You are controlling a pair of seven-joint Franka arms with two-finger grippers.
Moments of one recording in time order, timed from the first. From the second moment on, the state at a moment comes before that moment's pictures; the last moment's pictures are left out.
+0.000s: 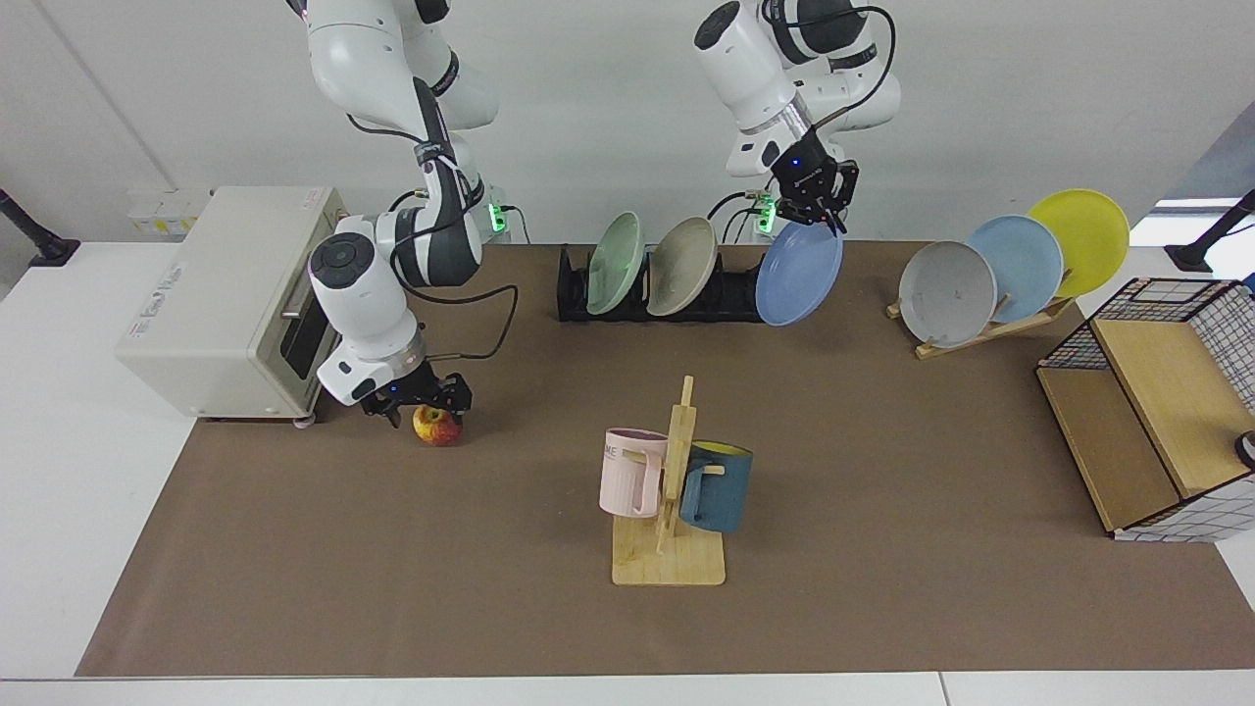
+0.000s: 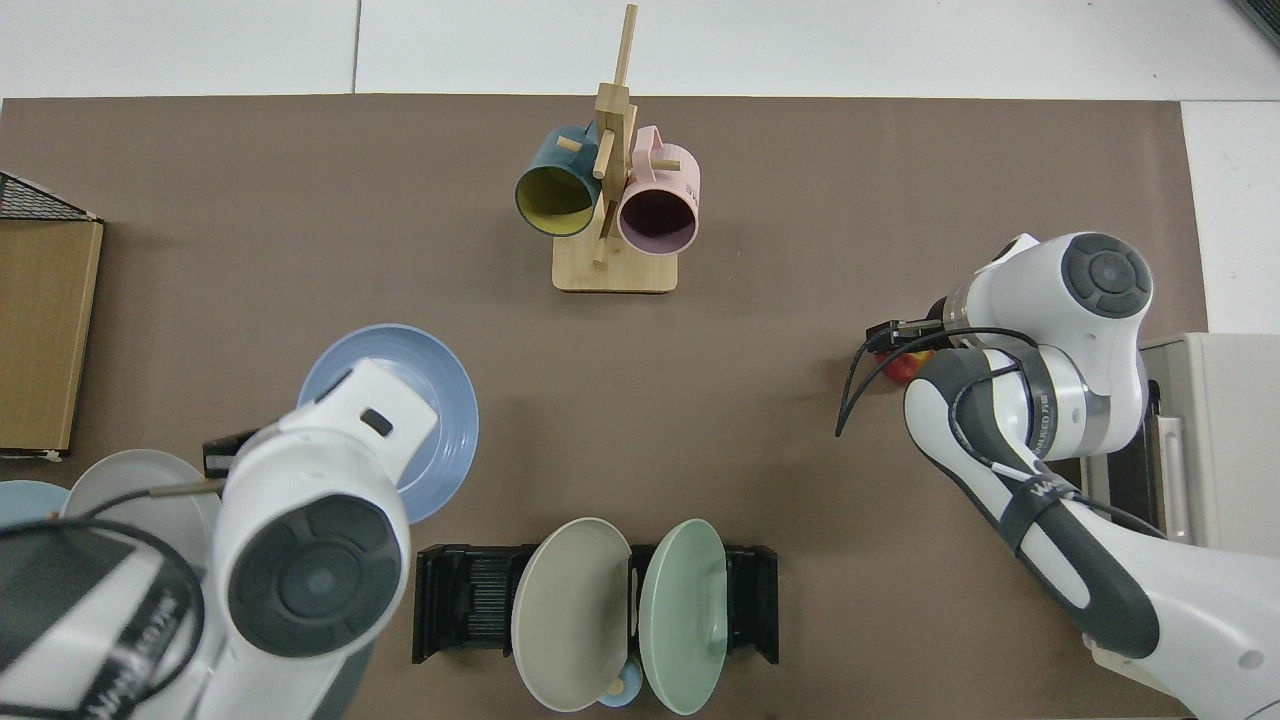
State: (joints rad) left arm 0.22 -0.28 -0.59 -2.12 0.37 1.98 -0.53; right arm 0.06 0.31 0.02 -2.01 0.01 2.33 0.06
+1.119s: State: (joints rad) left arm 0.08 0.14 -0.60 -2.20 0.10 2.47 -0.58; right arm 0.06 0.26 0.01 -1.88 0.00 2.15 0.06
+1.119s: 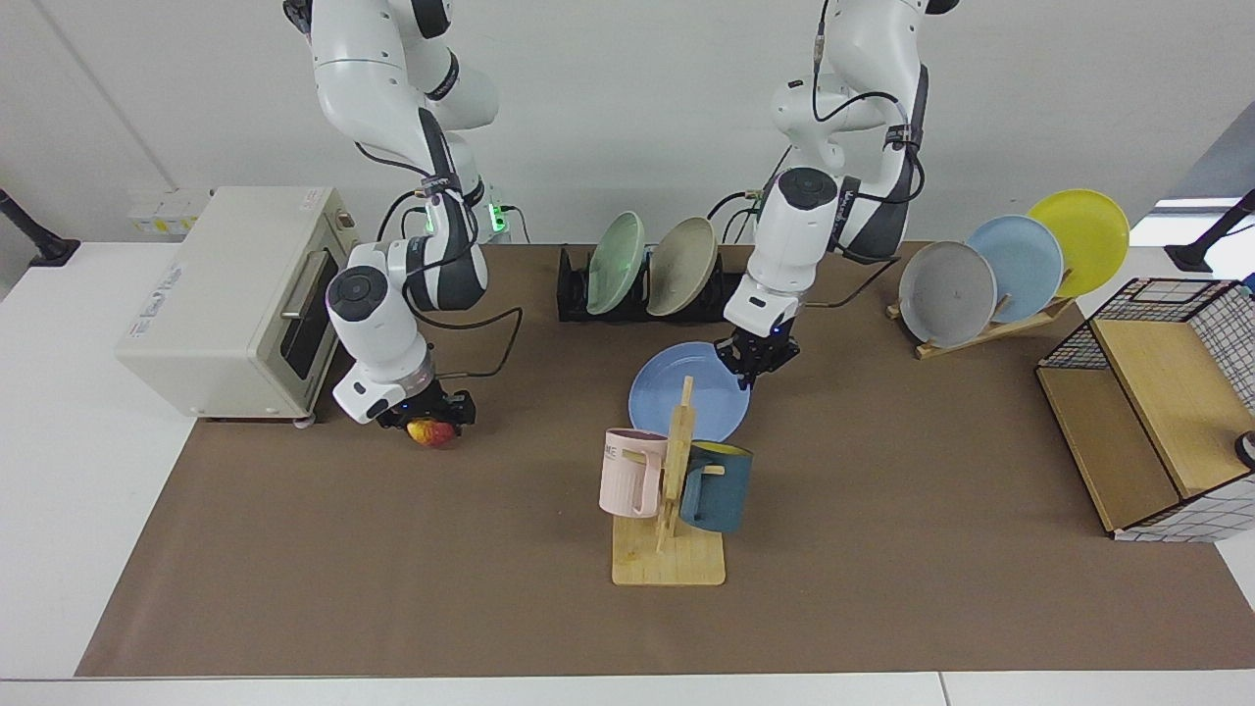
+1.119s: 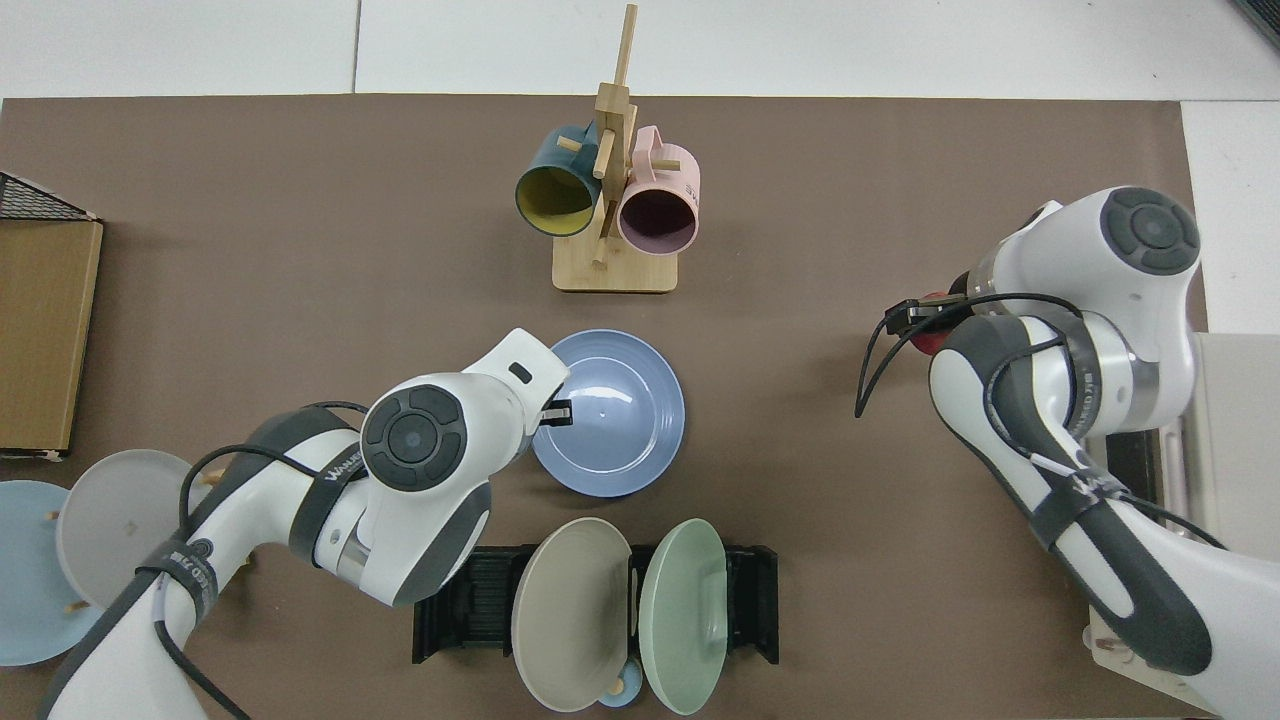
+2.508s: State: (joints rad) left arm 0.09 0.12 -0.53 -2.21 0.09 2.40 -0.58; right arm 0.04 0.06 0.02 -1.78 0.00 1.85 0.05
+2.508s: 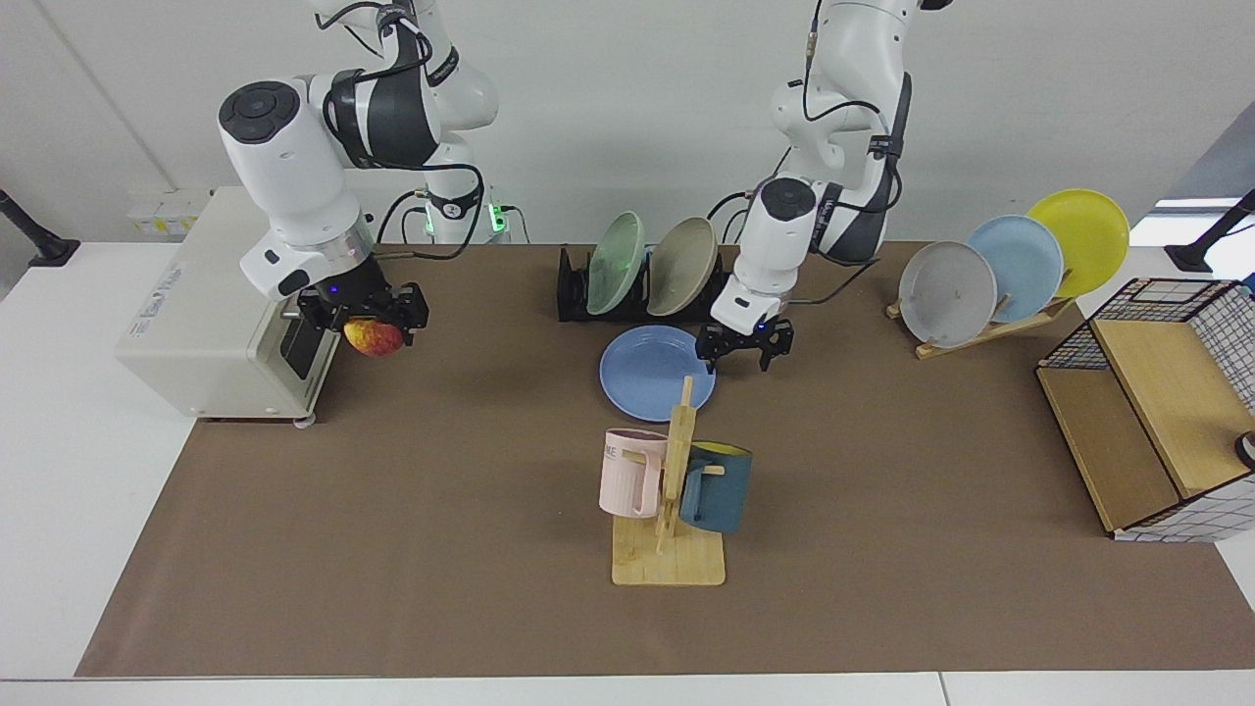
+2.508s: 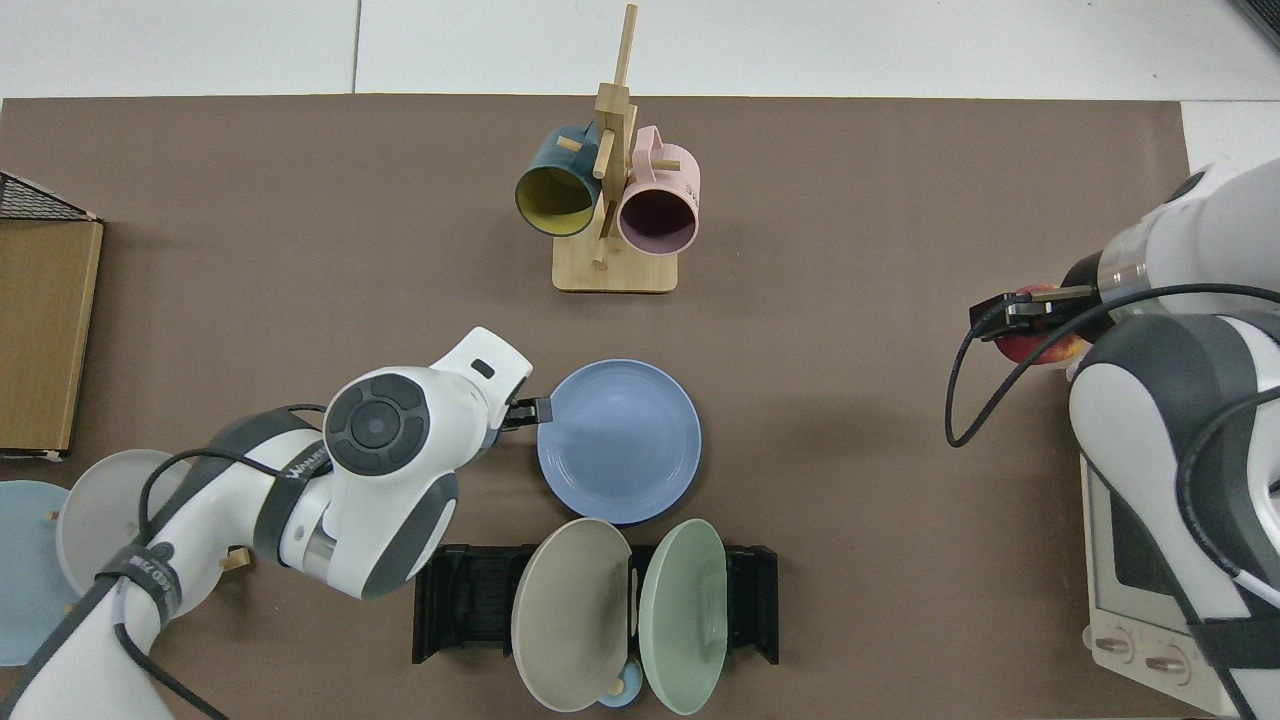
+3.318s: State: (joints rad) left arm 0.10 -0.10 -0.18 -1.90 0.14 1.95 -0.22; right arm 0.21 0.07 0.04 -1.80 0.00 1.88 0.32
